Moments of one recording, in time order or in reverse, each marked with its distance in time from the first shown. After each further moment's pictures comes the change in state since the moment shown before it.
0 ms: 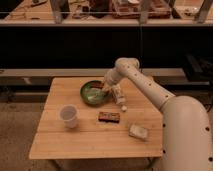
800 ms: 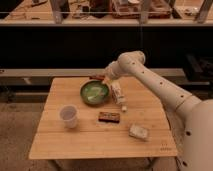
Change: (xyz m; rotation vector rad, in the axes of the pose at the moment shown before) arm -0.032 -0.014 -0.071 0.133 0.033 -0.006
